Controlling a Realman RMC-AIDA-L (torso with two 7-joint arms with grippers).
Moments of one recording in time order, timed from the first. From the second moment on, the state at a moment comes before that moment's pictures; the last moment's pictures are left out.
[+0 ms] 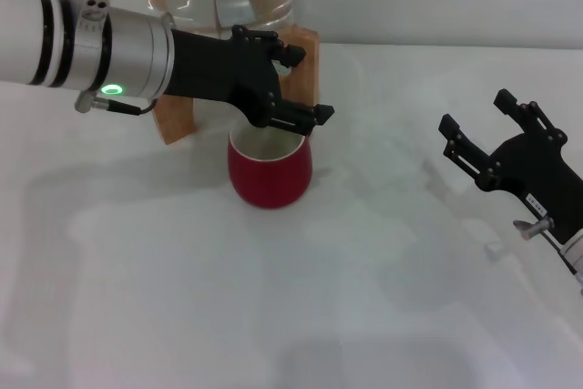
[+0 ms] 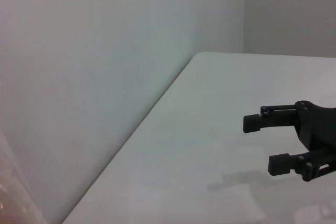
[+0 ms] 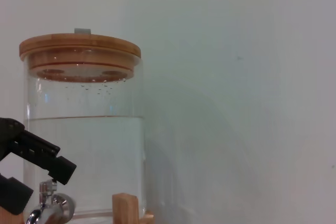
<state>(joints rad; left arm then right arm) -0.62 -2.08 1.19 1.19 -1.08 -1.31 1.34 0.39 2.02 0.63 0.40 -2.42 -1.17 0.17</state>
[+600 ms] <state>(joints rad) -0.61 -2.08 1.18 1.25 -1.11 -1.31 1.34 0.38 2.02 0.63 0.41 -2.43 -1.17 0.17</state>
